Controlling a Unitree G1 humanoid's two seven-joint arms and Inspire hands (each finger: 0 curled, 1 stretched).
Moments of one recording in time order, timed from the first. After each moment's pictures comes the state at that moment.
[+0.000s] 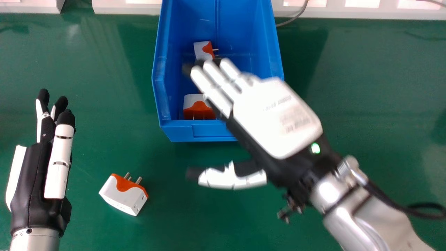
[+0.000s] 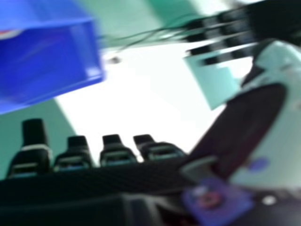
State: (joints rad) left arm 0.35 0.15 0.30 -0.22 -0.17 -0.19 -0.17; right arm -0.03 -0.49 0.50 -0.51 -0.90 -0.09 0.10
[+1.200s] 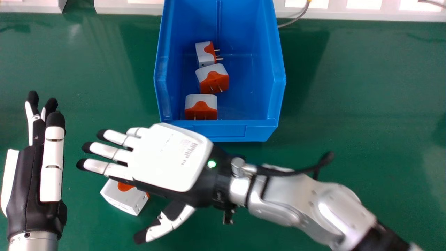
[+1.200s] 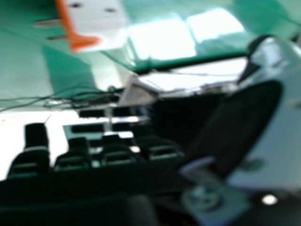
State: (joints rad) left arm 0.37 0.13 0.30 -0.23 -0.14 -0.21 -0.12; right arm -0.59 -0.19 0.74 0.25 -1.14 -0.44 0.07
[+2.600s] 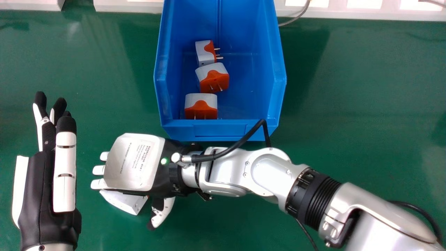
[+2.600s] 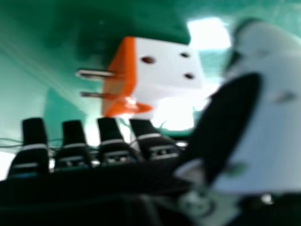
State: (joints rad) left arm 0.49 0.03 0.20 -0.41 -0.08 -0.22 -0.06; right arm -0.93 0.00 0.98 0.72 -1.22 -0.40 0.03
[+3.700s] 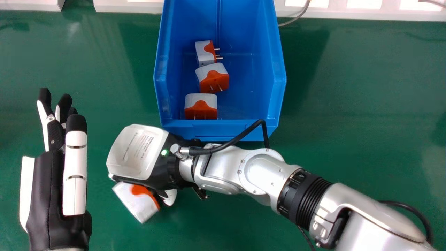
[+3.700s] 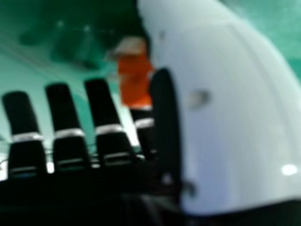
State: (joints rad) left arm 0.55 -0.01 0.12 -0.51 -0.04 -0.20 -0.01; right arm -0.92 0.05 0.98 0.81 -1.14 -0.31 0.06
